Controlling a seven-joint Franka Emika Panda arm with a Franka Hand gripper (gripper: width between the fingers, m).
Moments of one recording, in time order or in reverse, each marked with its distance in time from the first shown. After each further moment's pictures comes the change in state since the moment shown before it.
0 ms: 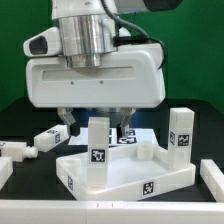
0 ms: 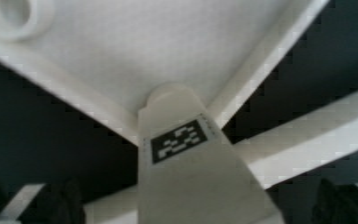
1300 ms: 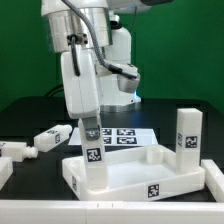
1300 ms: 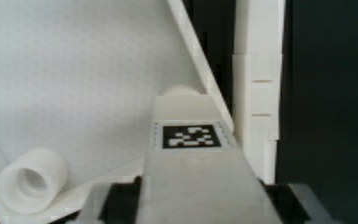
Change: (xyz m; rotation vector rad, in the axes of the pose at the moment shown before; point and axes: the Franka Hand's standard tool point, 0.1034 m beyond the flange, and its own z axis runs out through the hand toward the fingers) arm 0.011 0.006 -0.003 0.058 -0.009 1.361
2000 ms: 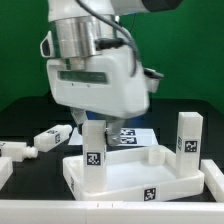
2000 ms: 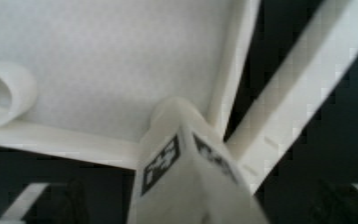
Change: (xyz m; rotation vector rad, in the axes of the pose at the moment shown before) arm -0.010 0.006 0.009 -0.036 0.013 -0.767
